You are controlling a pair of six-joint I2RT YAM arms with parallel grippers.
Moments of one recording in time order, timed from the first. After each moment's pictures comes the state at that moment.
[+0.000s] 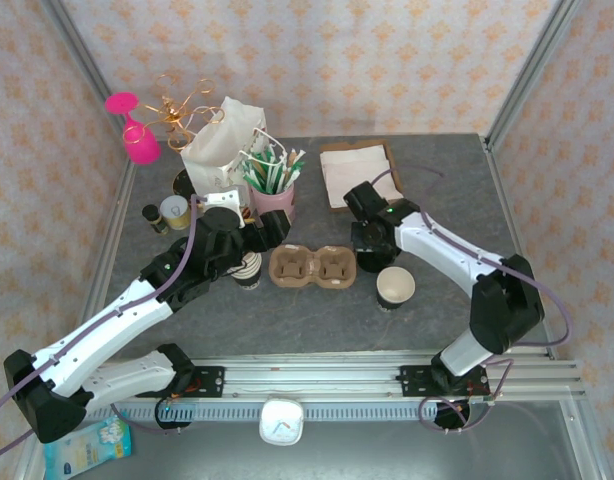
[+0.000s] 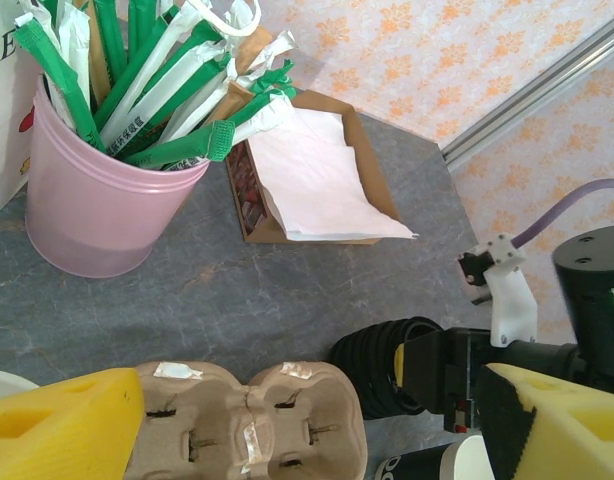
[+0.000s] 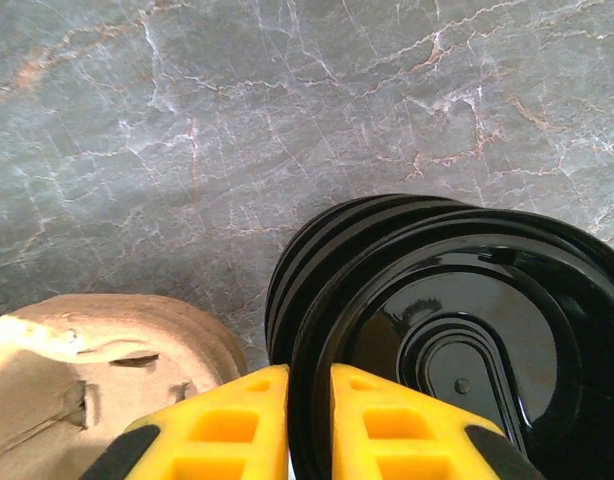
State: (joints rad) left arm -0.69 0.99 0.95 -0.39 -0.21 -0.78; right arm 0.58 1.54 1.20 -0.86 0.18 0.58
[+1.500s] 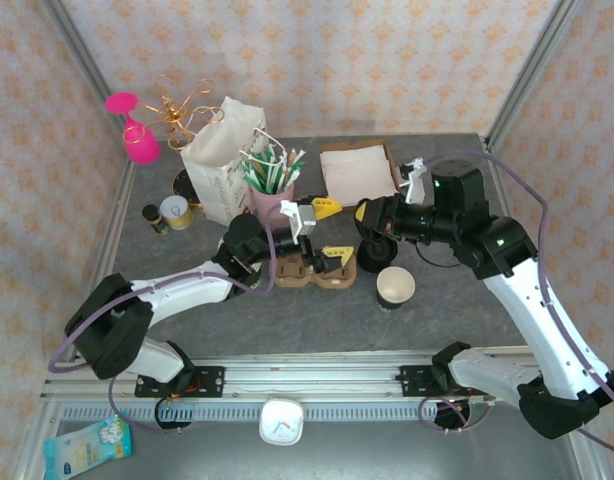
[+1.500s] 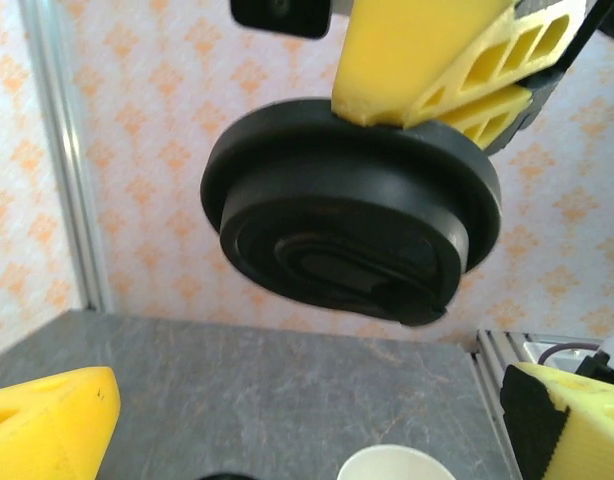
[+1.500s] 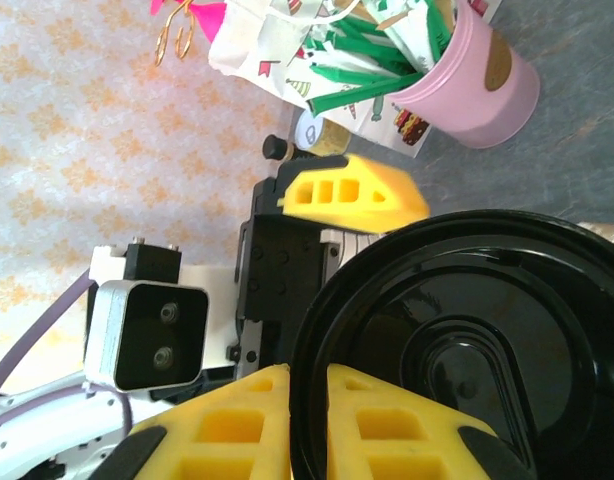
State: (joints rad) left arm -0.69 1.45 0.76 0.91 0.63 -0.10; right arm 0.49 1.05 1.38 -0.86 -0.51 0.79
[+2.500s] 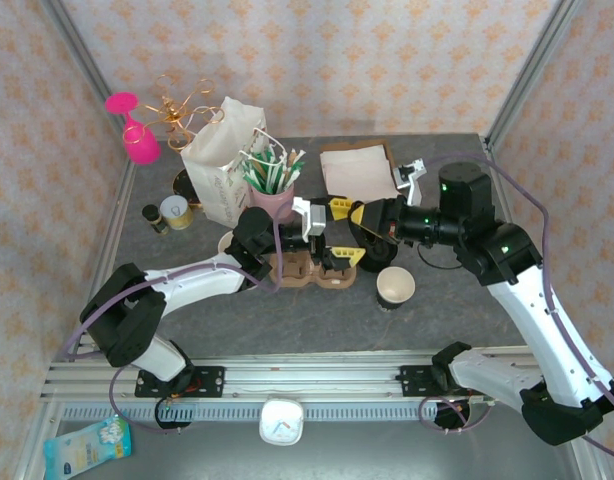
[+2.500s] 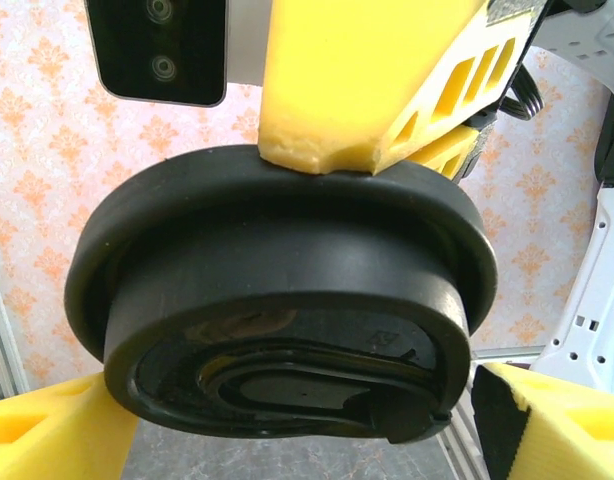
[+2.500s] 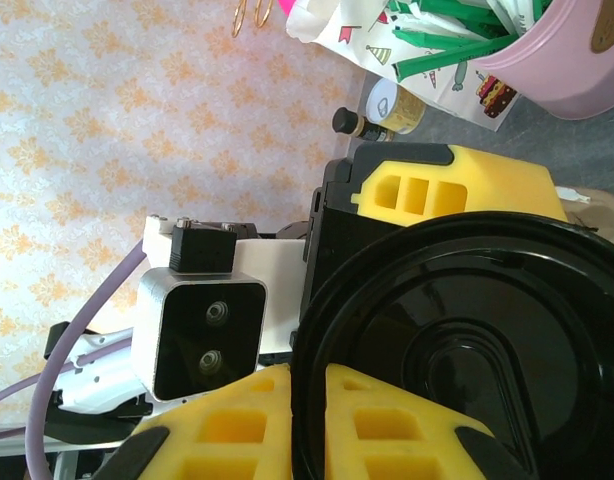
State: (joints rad) left arm -0.72 1.52 0.86 0.97 0.76 -0.11; right arm 0.49 1.01 1.35 -0.78 -0.64 0.86
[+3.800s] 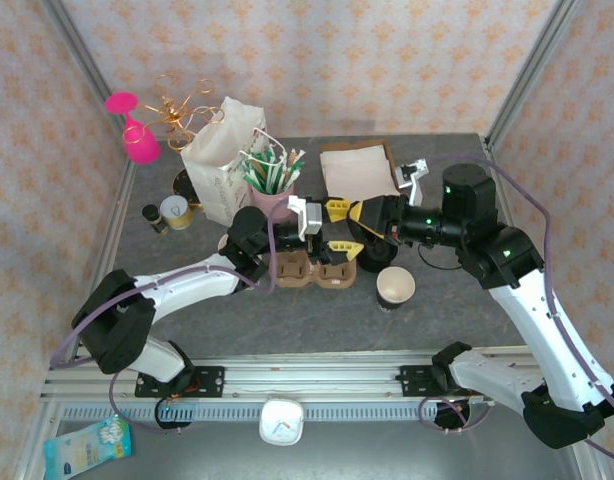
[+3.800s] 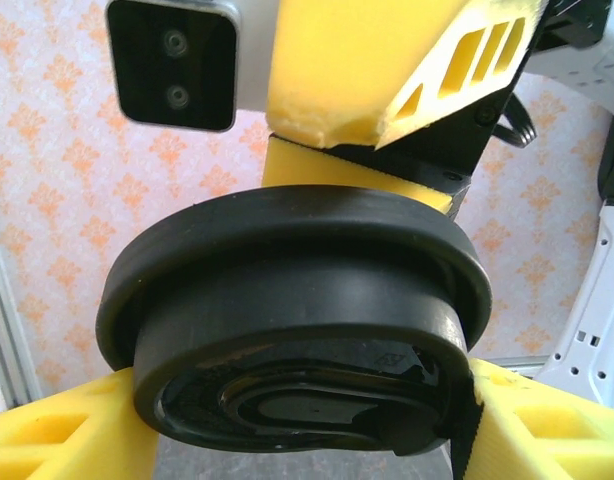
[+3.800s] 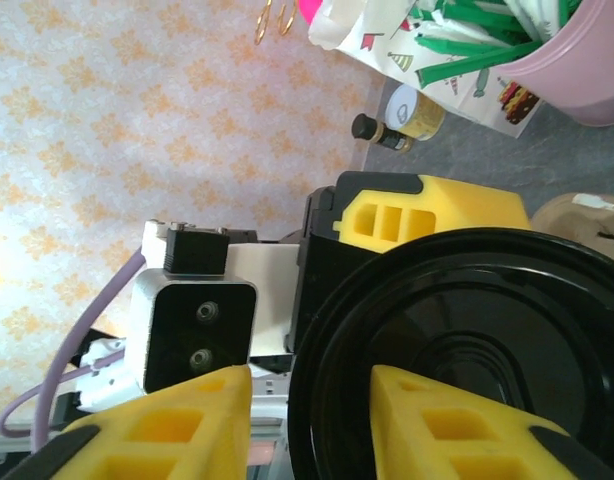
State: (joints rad) left arm -0.72 1.47 0.86 0.91 0.73 -0.10; right arm 0.49 1.00 1.34 -0.74 -0.64 0.89
